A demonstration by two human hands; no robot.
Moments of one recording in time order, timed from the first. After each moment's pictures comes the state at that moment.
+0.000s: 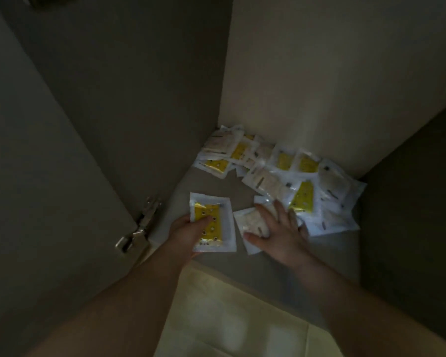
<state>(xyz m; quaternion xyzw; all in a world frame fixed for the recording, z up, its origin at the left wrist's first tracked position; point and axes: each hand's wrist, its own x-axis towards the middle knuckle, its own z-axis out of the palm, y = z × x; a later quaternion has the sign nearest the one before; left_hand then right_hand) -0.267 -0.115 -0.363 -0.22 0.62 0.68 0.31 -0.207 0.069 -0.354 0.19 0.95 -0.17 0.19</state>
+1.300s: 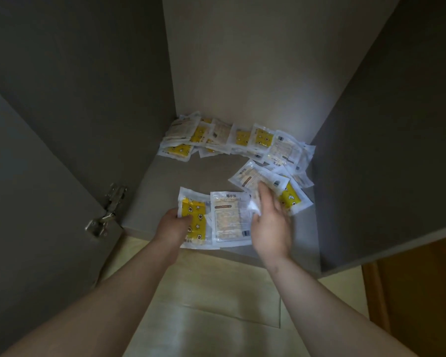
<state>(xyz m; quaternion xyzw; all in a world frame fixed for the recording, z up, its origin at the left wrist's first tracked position) -0.214 -0.100 -0.350 -0.12 0.75 0.58 0.30 -0.123 0.044 -0.326 0.30 0.92 -0.25 -0.09</state>
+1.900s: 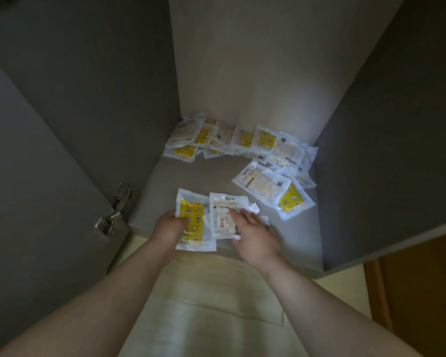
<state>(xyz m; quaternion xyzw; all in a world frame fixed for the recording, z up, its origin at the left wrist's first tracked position) -0.215 -0.115 -0.342 -0.13 0.74 0.58 0.31 -0.124 0.029 -0.344 0.18 0.95 -0.21 0.15</state>
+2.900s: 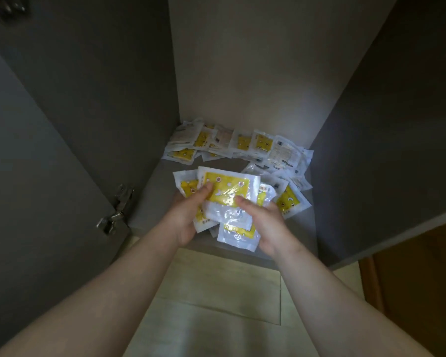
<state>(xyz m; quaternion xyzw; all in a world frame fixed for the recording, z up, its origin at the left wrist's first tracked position) -0.220 -0.085 -0.307 -0.11 0.56 0.72 0.39 -0.139 0.041 -0.319 0.41 0.55 -0.73 -0.05</state>
